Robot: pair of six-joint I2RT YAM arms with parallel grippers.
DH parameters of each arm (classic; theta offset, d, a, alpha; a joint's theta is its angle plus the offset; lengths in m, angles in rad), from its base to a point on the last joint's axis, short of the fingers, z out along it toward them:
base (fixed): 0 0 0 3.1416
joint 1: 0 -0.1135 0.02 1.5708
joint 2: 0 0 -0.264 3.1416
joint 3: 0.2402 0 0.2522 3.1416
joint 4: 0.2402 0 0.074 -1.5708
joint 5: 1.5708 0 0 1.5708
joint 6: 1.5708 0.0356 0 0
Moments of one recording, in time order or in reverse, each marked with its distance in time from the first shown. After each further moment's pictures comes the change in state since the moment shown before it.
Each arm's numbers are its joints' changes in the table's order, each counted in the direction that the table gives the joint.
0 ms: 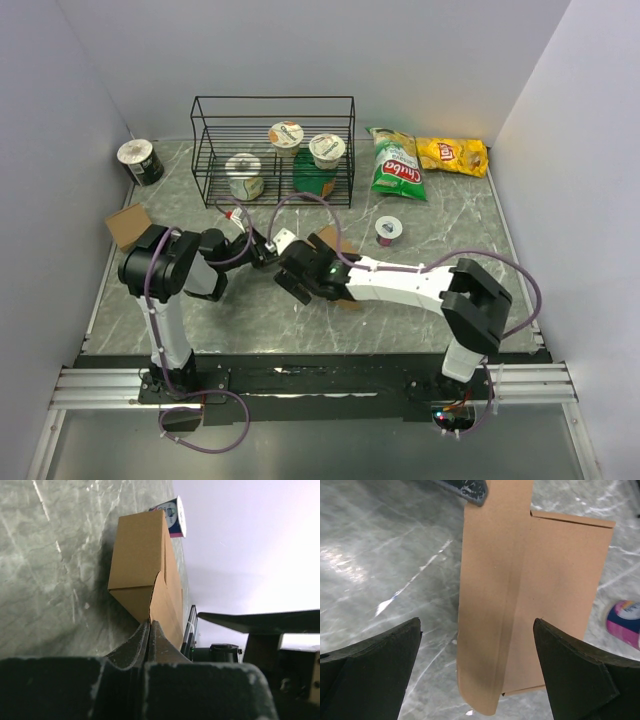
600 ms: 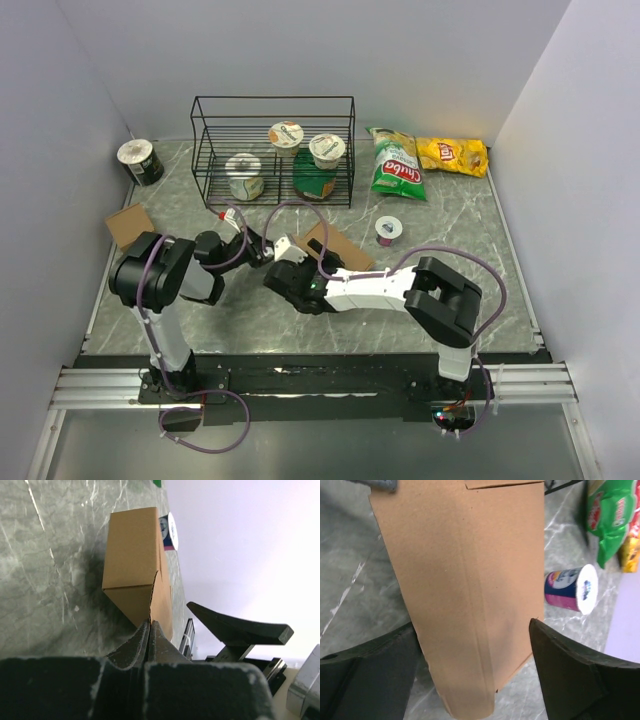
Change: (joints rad) left arm 0.002 -0.094 -0.054 0.002 -0.075 -0.024; right arm -0.087 0.177 0.012 -0.055 0.514 0.075
